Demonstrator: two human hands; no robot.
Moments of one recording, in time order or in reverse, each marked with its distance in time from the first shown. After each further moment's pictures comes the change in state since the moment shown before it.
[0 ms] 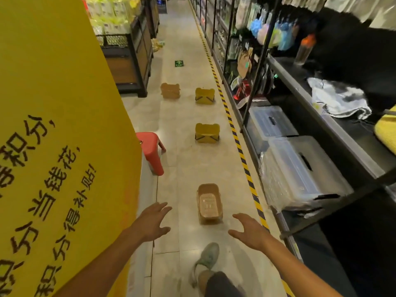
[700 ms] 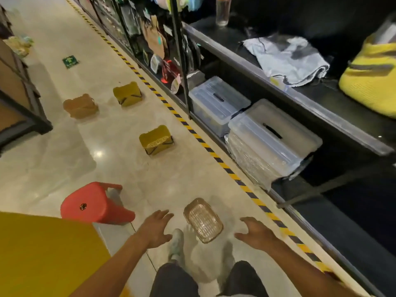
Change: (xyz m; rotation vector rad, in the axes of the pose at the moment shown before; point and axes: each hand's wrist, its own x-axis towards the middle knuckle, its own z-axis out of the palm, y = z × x) left_hand 0.386 -0.001 -0.158 0.384 -0.369 0.411; right_hand 0.225 0.015 -0.076 0.374 0.033 0.559
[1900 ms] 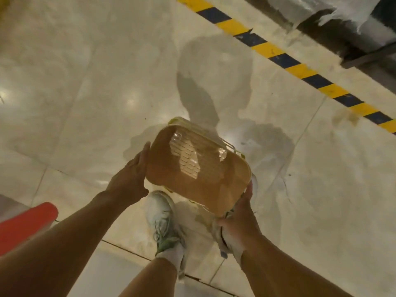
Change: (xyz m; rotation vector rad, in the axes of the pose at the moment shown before) left_hand 0.564 -0.132 0.334 0.013 -0.181 0.207; right_hand 0.451 0.055 0.424 0.911 0.139 0.612
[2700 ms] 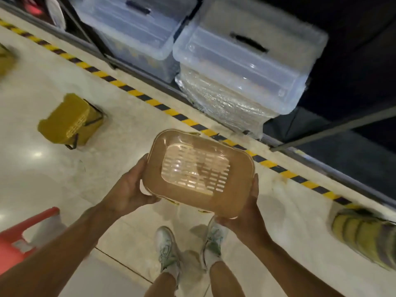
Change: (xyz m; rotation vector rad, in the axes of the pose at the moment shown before) left_hand -0.213 0.145 -0.299 -0.619 0.314 0.346; right_hand -0.231 -0.169 -0.257 0.270 -0.021 -0.634
